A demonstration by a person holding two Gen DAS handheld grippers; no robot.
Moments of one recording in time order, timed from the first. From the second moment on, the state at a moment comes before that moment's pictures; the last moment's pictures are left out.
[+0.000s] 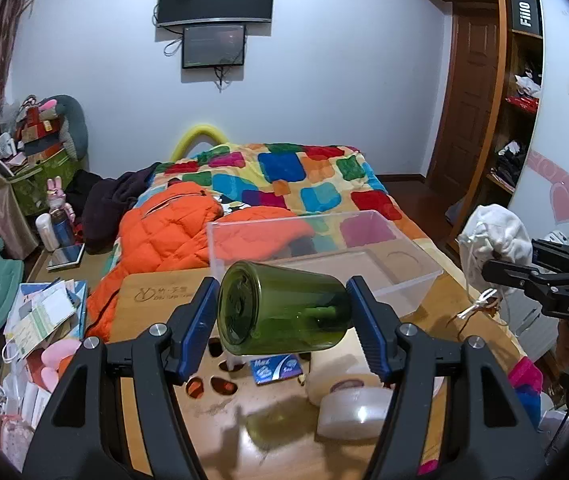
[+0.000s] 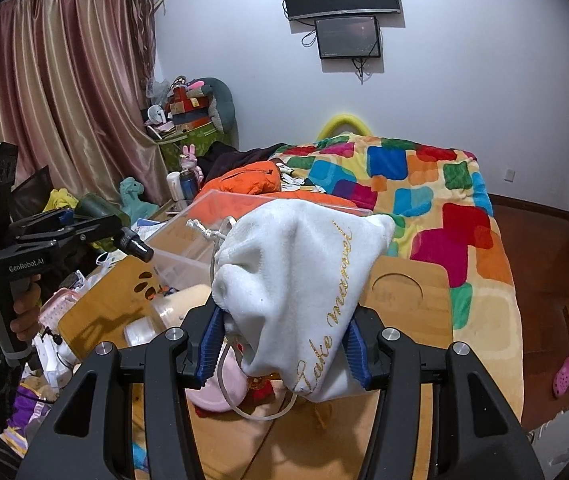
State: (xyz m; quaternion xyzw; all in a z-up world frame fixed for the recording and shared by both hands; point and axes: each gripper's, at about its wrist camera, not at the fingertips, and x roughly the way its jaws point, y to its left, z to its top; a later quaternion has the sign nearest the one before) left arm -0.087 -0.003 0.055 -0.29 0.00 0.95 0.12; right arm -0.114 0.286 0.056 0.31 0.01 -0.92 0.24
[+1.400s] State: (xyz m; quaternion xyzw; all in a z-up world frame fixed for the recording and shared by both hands) left arm -0.219 0.022 0.015 -0.36 0.04 0.92 0.13; right arm -0.250 0.224 0.019 0.38 0.08 -0.87 0.29
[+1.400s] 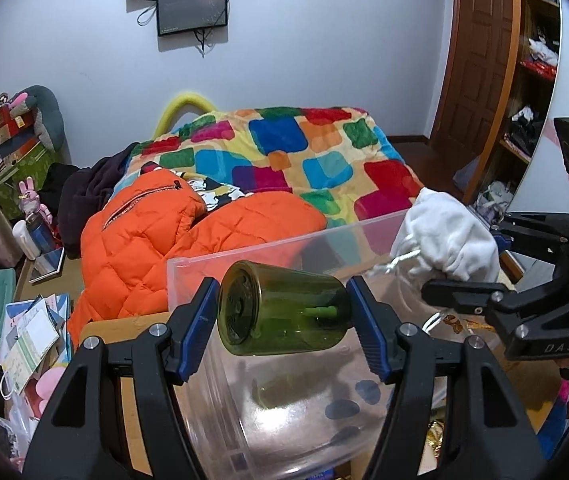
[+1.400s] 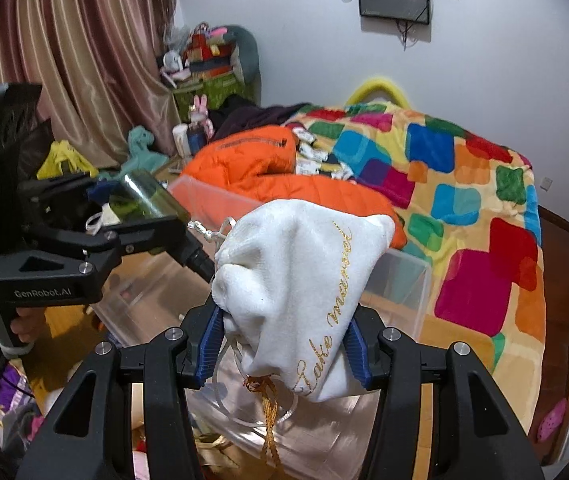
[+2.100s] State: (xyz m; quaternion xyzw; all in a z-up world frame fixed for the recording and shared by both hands) left arm -0.234 0.029 -0.015 -0.41 0.09 0.90 0.12; right arm -0.269 0.201 -0.004 0.42 0.13 -0.85 0.28
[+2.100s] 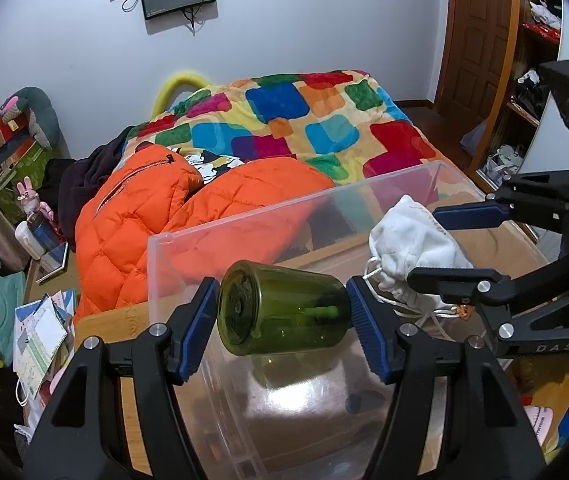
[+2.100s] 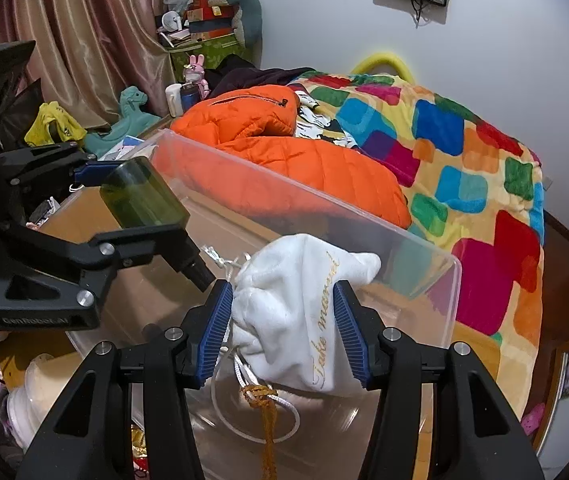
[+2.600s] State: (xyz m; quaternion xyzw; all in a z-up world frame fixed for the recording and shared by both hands) left arm -0.234 0.027 -0.018 -0.41 0.08 0.90 0.12; right arm -0.244 0.190 0.000 0.38 0.20 -0.87 0.26
